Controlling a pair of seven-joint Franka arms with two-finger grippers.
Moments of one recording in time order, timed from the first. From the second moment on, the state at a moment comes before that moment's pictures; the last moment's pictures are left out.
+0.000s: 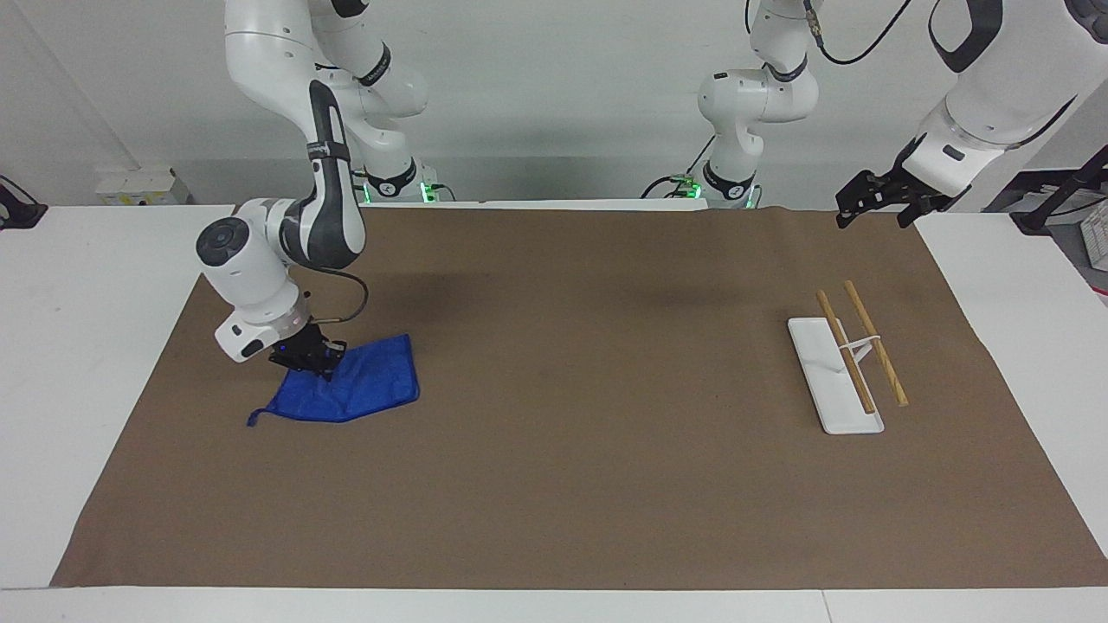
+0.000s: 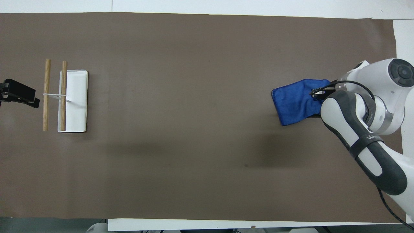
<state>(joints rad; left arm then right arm) -0.10 -0.01 0.00 -1.55 -0.02 1.36 -0.02 -0.02 0.17 0.01 -2.07 0.10 2.24 0.06</state>
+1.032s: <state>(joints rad) -0.08 -0.09 -0.01 -1.82 -0.30 1.70 -0.95 0.12 0.20 0.50 -1.79 0.19 2.33 1.34</state>
